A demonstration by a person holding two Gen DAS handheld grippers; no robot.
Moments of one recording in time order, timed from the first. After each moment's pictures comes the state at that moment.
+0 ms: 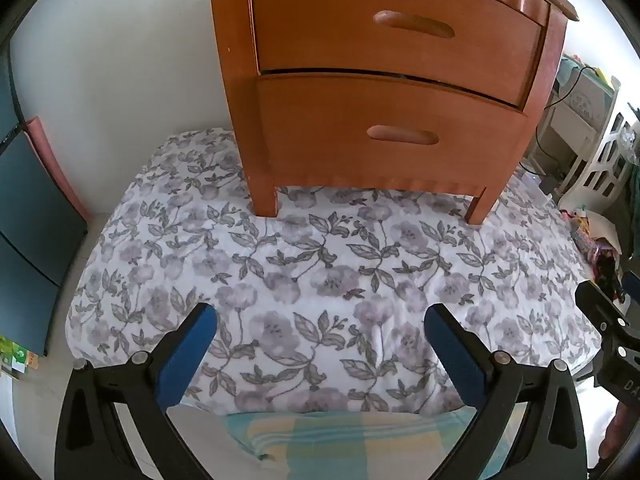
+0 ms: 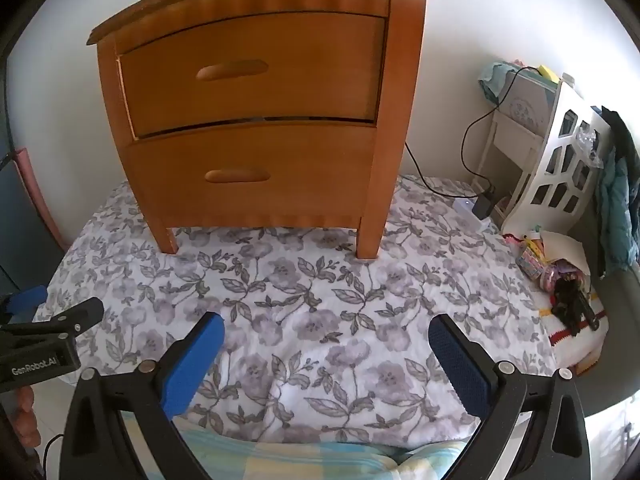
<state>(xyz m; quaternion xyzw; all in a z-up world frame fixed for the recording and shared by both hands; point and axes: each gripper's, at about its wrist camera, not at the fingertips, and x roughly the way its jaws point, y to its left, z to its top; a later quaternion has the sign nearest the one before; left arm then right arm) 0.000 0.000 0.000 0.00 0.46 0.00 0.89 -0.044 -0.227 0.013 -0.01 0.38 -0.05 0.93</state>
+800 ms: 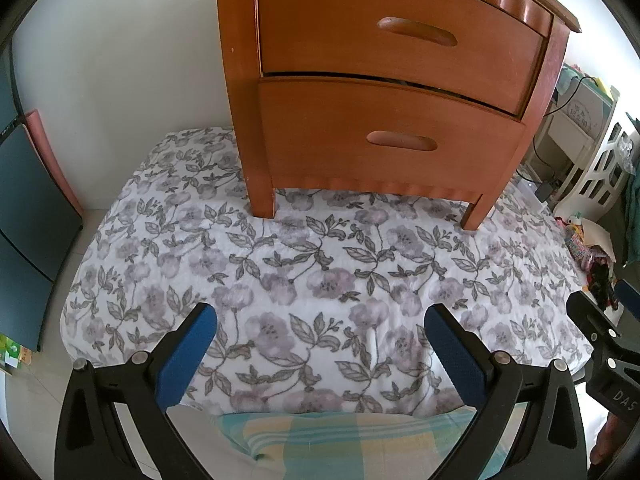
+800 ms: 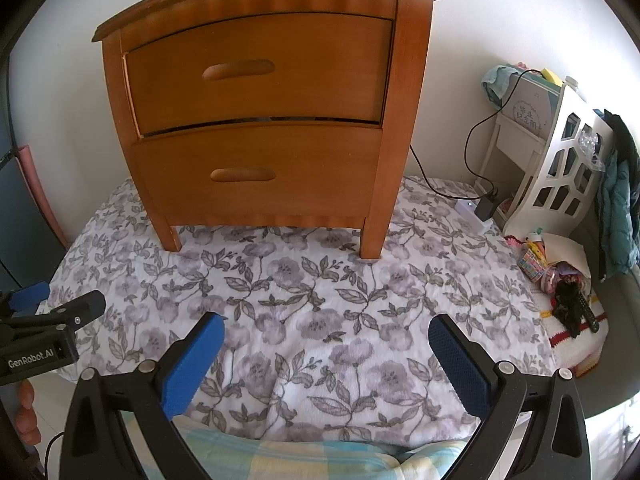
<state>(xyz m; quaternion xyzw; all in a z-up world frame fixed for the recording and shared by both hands) 0.002 -0.005 0.004 -0.01 0.46 -0.01 0.89 -0.045 -0.221 0.017 -0.01 0.38 -0.04 0.92</state>
